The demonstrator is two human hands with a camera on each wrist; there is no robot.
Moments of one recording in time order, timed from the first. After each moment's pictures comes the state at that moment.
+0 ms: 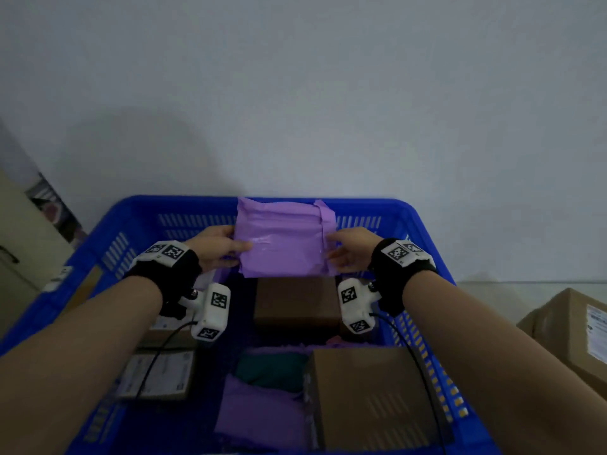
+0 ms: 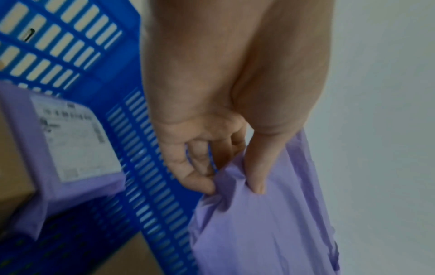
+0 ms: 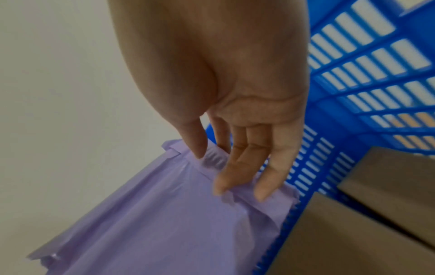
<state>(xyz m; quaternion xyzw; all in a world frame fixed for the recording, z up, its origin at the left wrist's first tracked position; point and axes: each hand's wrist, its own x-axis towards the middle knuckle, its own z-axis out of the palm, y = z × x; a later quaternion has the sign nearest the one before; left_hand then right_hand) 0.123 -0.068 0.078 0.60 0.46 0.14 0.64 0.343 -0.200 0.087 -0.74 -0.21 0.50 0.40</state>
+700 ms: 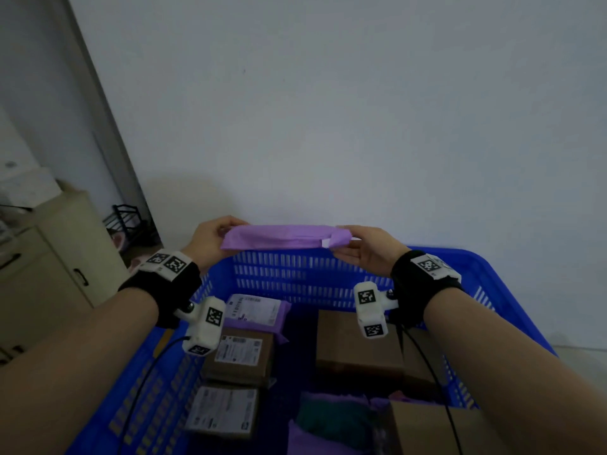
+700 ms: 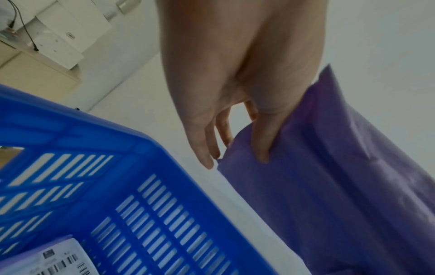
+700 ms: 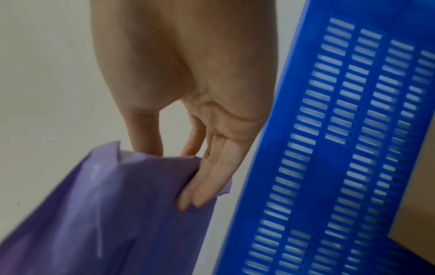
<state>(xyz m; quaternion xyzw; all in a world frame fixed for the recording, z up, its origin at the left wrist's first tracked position) -0.001 -0.008 0.141 0.73 0.37 0.35 0.45 0.263 -0.131 0.150 -0.53 -0.28 0.56 0.58</state>
